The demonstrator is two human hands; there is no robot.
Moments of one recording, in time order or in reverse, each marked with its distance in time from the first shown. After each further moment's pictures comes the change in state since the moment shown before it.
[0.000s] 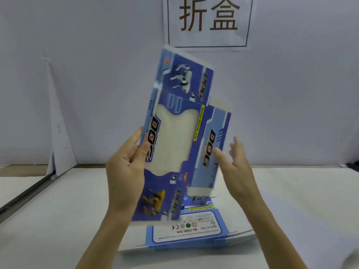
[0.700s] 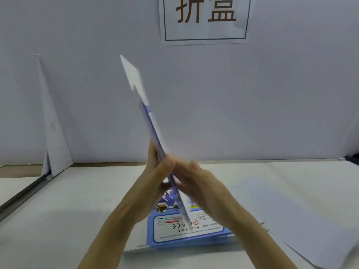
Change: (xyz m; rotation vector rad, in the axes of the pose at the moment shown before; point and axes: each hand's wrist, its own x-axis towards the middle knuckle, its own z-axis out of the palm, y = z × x) left_hand -0.007 -0.009 0.010 -0.490 -0.561 -0.490; right_hand -0.032 -0.008 0.036 0.392 -0.682 -0.114
